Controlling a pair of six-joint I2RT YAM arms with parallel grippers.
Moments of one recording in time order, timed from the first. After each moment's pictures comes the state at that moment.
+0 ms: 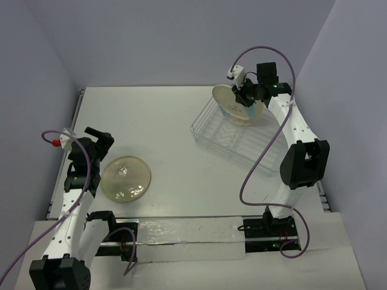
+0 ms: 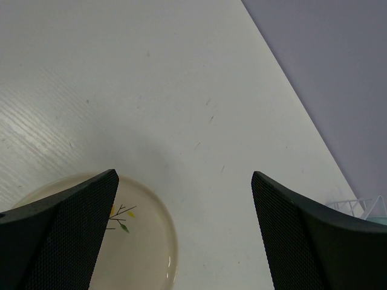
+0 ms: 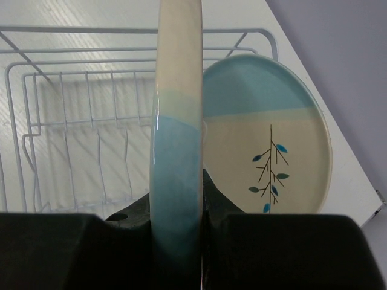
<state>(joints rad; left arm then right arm) 0.01 0.76 0.56 -0.21 -0.27 -0.84 0.11 1.75 1.68 -0.66 -0.43 -0.74</state>
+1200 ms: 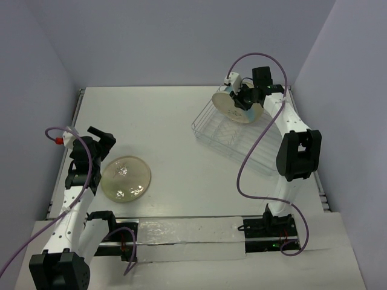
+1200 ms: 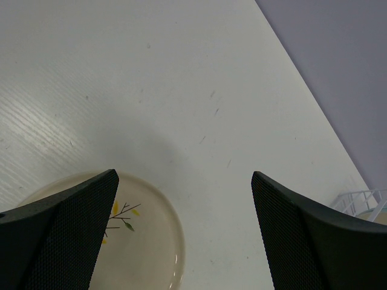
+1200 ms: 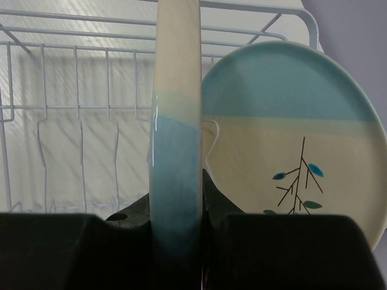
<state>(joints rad) 0.01 0.80 0.56 -0.20 -0.25 -0.81 0.10 1.86 1.67 -0.62 -0.43 -0.82</state>
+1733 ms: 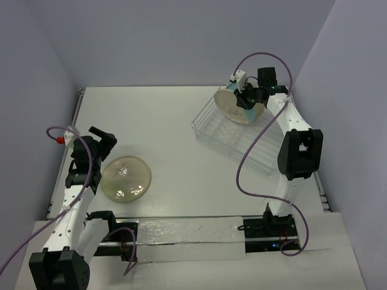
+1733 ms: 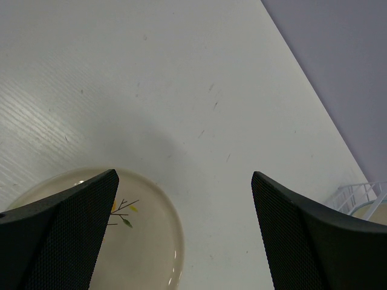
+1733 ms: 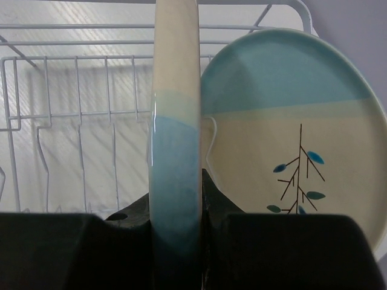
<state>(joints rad) 0.01 0.81 0.56 -0.20 -0.23 -0.81 0.05 1.87 1.65 -0.57 -0.49 -0.73</state>
